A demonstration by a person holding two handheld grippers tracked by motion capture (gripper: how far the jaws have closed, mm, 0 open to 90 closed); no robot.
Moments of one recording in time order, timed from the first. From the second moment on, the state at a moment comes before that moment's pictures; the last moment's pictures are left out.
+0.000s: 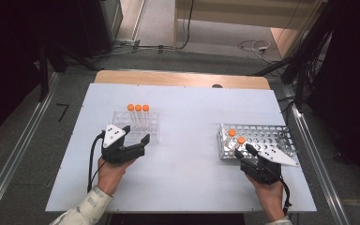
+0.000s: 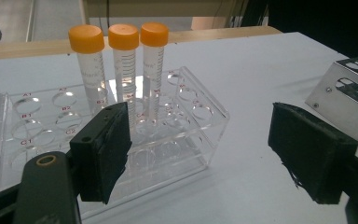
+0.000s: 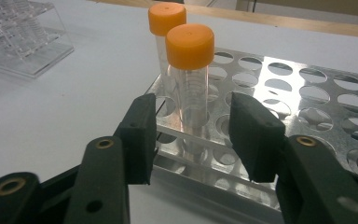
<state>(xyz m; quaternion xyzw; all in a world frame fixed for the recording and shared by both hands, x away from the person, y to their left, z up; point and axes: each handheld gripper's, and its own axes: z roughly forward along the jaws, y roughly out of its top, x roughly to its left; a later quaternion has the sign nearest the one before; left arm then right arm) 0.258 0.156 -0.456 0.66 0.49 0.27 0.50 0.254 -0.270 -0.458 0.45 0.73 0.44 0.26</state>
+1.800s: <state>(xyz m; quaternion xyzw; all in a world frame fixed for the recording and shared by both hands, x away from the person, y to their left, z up) 0.256 0.149 -0.456 0.67 0.48 0.25 0.51 0.229 -0.257 -0.415 0.40 0.72 0.50 0.26</state>
